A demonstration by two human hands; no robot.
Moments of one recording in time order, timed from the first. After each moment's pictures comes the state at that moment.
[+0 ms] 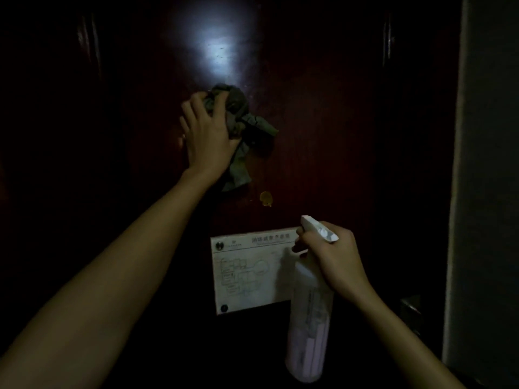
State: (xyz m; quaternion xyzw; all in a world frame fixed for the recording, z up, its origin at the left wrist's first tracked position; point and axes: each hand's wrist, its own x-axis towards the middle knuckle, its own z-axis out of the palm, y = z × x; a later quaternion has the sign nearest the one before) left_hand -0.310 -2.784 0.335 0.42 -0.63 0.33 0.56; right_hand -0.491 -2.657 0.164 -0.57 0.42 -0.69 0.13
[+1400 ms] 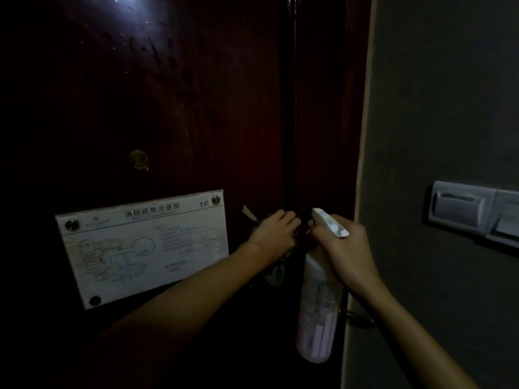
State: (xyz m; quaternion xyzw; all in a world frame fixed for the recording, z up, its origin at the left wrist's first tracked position) left_hand -0.593 -2.774 0.098 0.15 -0.85 0.50 0.00; right_hand -0.672 -2.614 0.102 -0.51 0.54 -0.67 0.09
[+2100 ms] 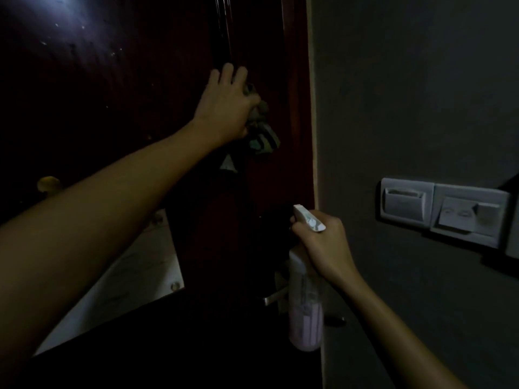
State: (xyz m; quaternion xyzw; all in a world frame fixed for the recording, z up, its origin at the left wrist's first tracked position) left_hand -0.633 -2.780 0.321 0.25 -0.80 0.48 0.26; right_hand -0.731 -2.618 0.105 -0.48 0.54 -0.69 0.05
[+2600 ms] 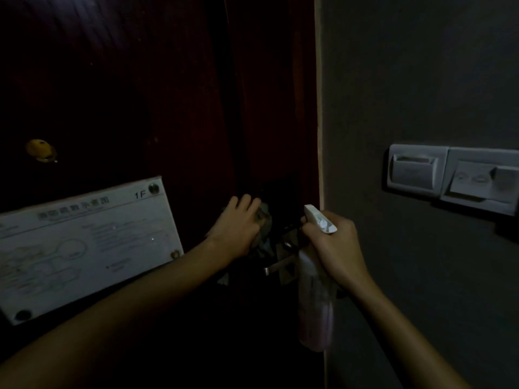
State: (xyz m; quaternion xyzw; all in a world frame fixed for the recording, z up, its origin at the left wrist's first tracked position) left_hand -0.611 -2.756 0.079 0.24 -0.87 0.44 -0.01; right_hand -0.736 -2.601 0.054 -0.45 0.55 -0.70 0.09
